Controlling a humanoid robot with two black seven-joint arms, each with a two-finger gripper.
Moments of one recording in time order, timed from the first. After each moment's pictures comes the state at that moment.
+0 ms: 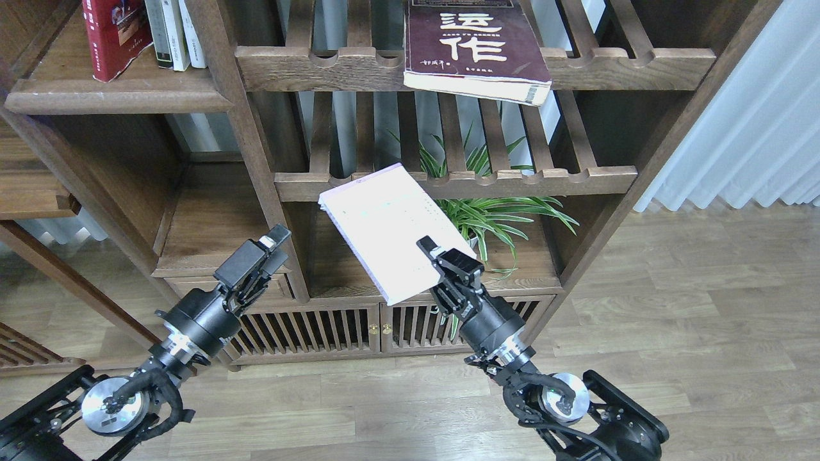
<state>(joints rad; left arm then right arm) -0.15 0.32 -0.86 -1.29 -0.30 -0.49 0.04 0.16 0.01 0.89 1.06 0.45 0.58 -0.19</state>
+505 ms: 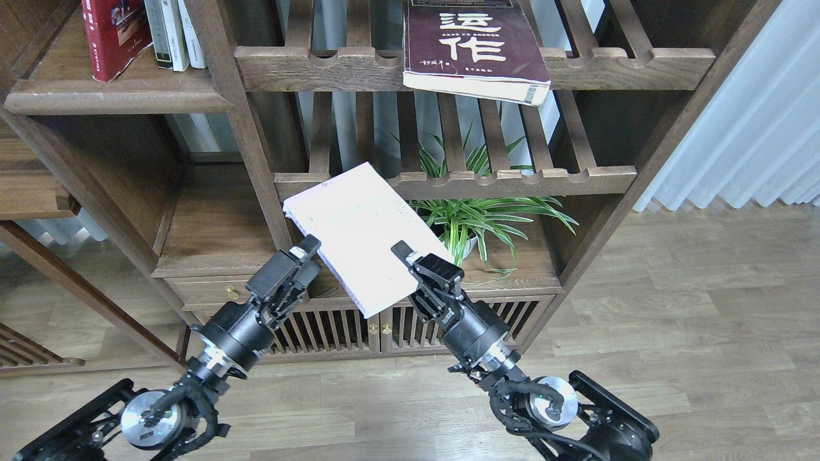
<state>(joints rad) -0.13 0.22 -0.84 -1.30 -0.30 -0.49 0.03 0.15 0.01 0.82 1.10 0.44 0.58 -0.18</state>
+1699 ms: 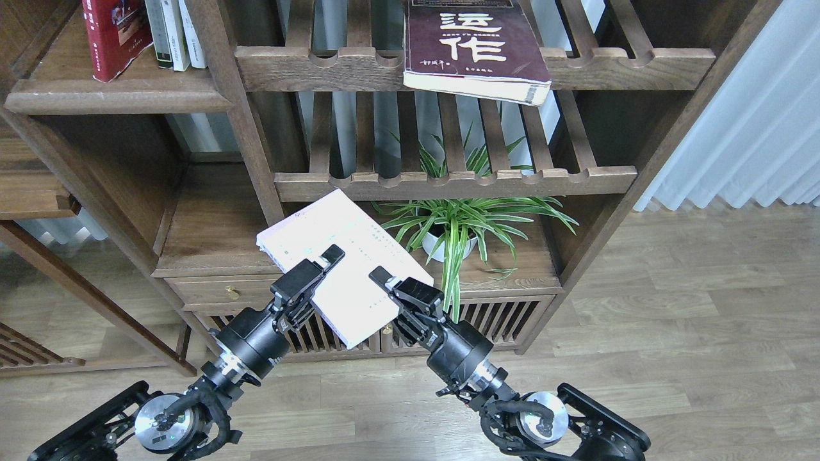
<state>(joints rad) -0.15 0.22 -0.79 -1.30 -0.29 -0.49 0.04 0.15 0.02 0.74 1.10 0.44 0.58 -0.19</state>
